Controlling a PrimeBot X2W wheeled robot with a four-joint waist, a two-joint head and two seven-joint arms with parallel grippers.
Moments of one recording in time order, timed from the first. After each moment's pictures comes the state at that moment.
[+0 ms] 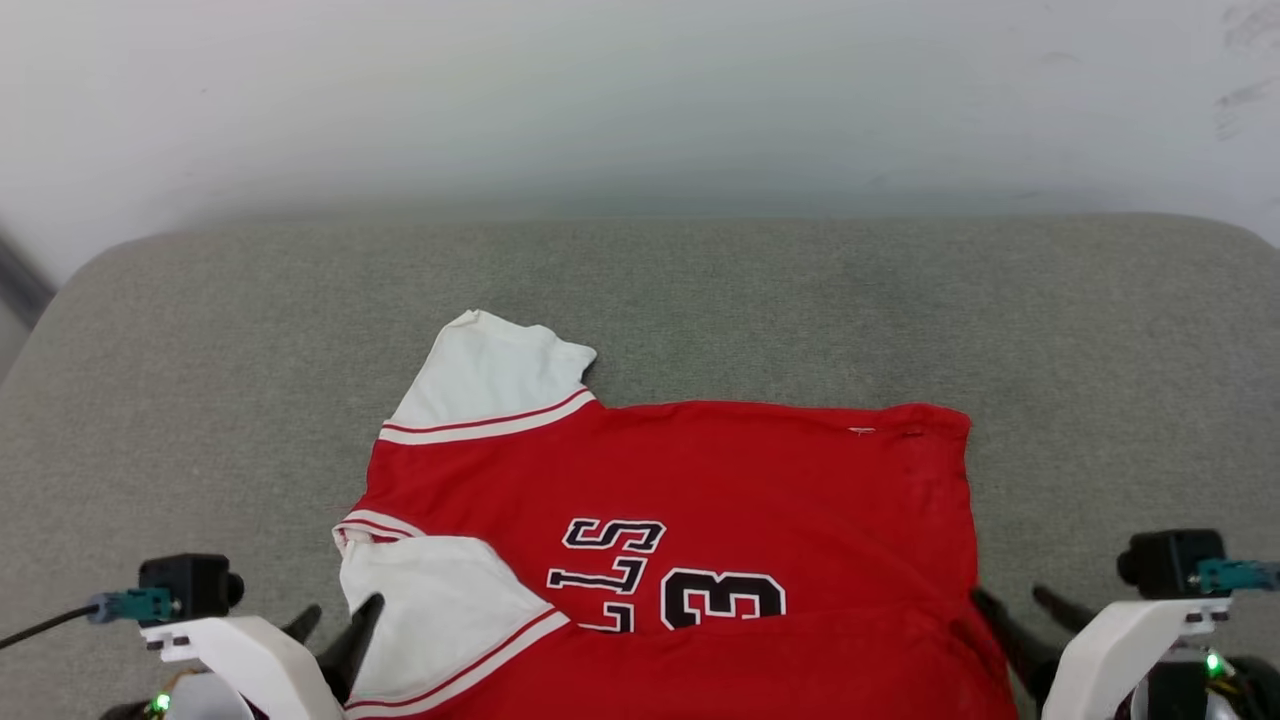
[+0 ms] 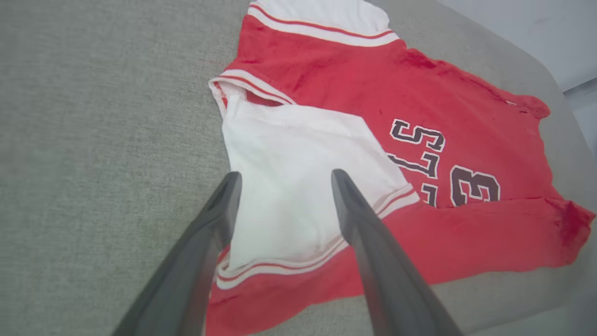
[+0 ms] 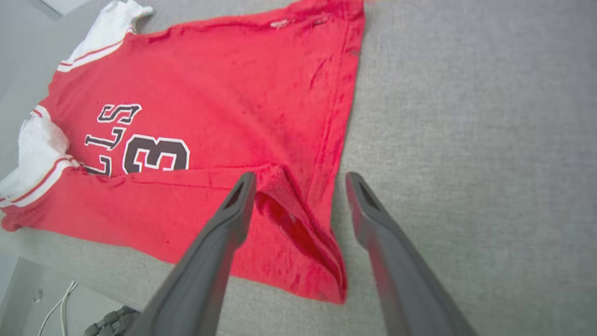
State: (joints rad) left arm -0.02 0.65 -0.44 0.02 -1.08 0.18 0.22; right arm 0.05 -0.20 0.02 0.03 0.49 0.13 0.57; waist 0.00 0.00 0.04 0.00
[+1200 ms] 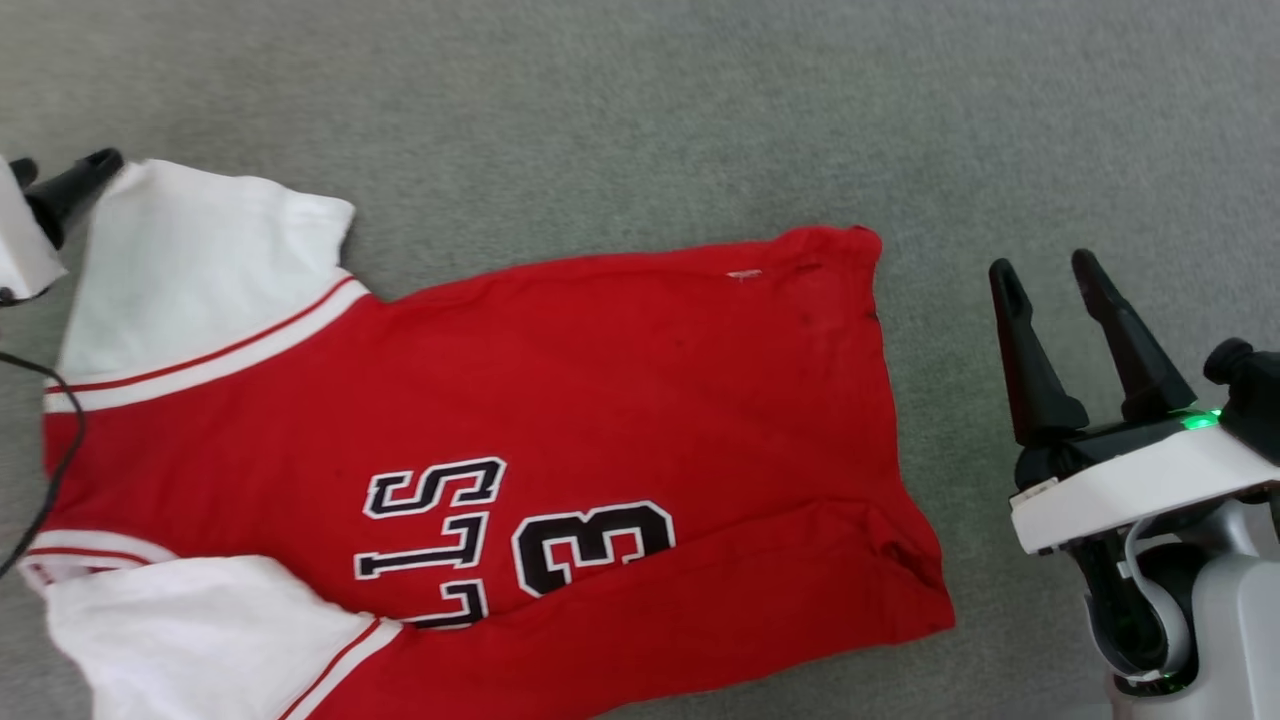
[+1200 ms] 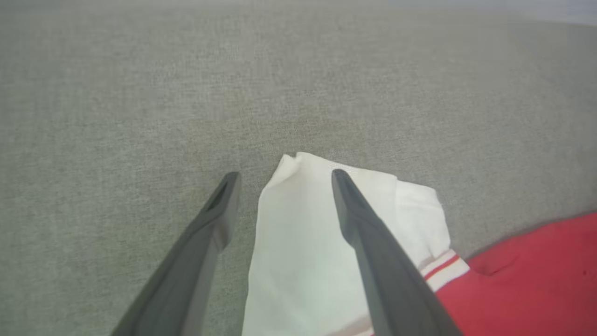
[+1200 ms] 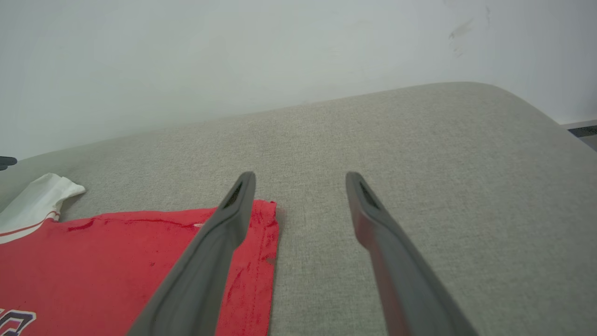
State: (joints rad) left arm -0.83 0.85 -0.40 0.30 -1.05 0.05 0.66; right arm -0.22 -0.07 0.01 -0.15 0.33 0.13 0.10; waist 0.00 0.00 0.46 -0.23
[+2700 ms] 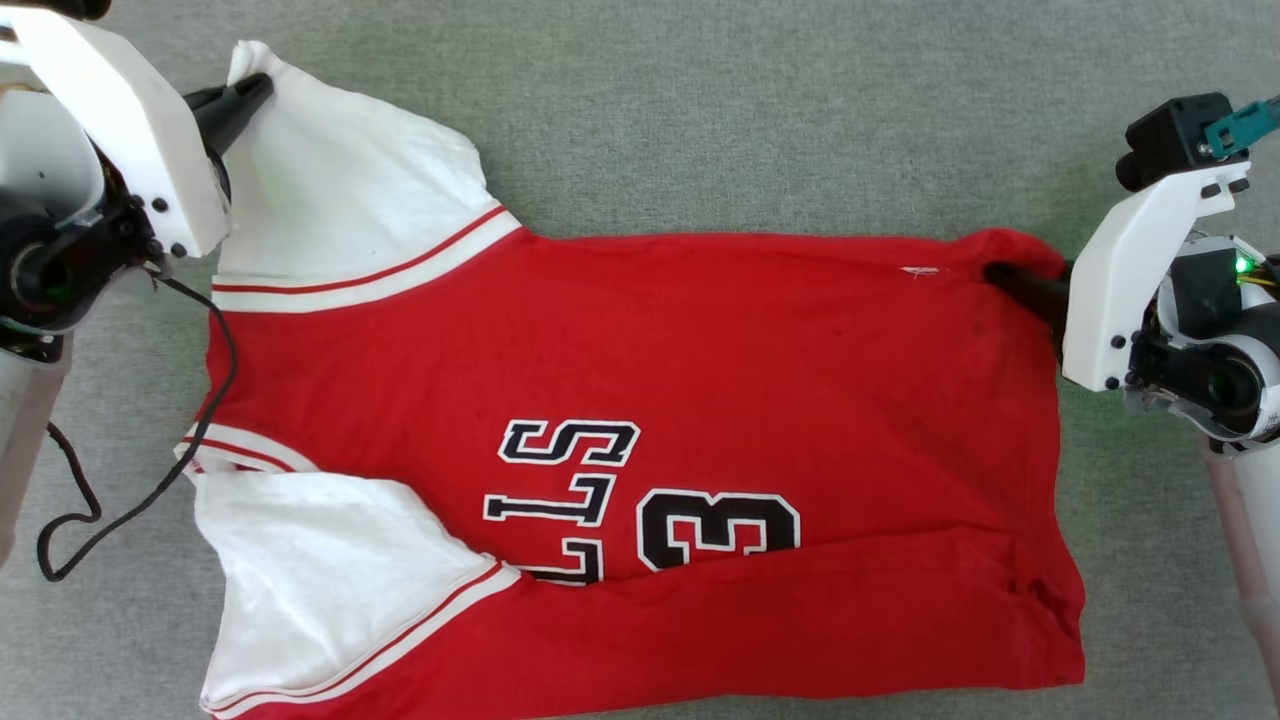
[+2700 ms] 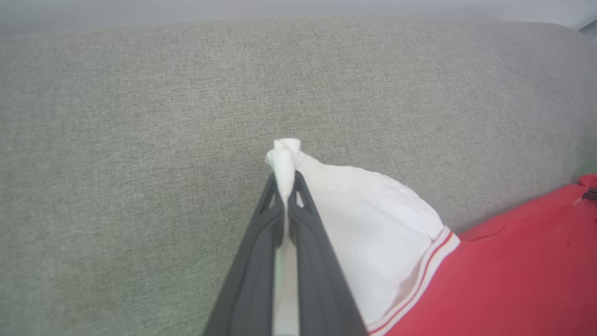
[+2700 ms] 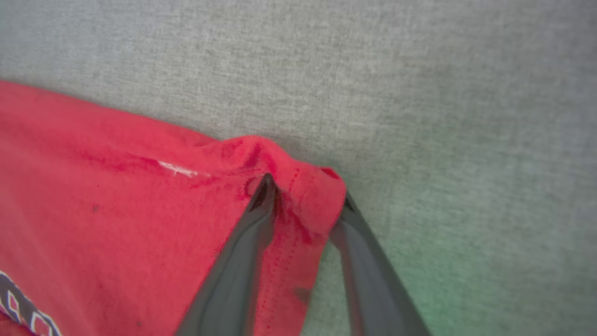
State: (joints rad) left arm -0.96 0.69 -0.49 0.30 -1.01 -0.04 0.61; right arm -0.67 -0.31 0.16 0.27 0.58 0.13 0.89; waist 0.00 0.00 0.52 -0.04
